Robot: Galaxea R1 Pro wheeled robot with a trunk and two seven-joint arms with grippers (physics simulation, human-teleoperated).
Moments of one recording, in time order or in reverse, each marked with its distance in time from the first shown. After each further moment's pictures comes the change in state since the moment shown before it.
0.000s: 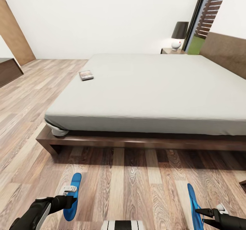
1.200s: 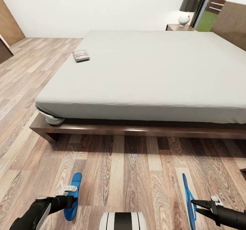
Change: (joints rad) left arm 0.000 -0.001 -0.001 0.000 0.004 -0.002 -0.003; right arm 0.000 -0.001 0.006 -0.068 0.002 -0.004 0.225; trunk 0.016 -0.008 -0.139
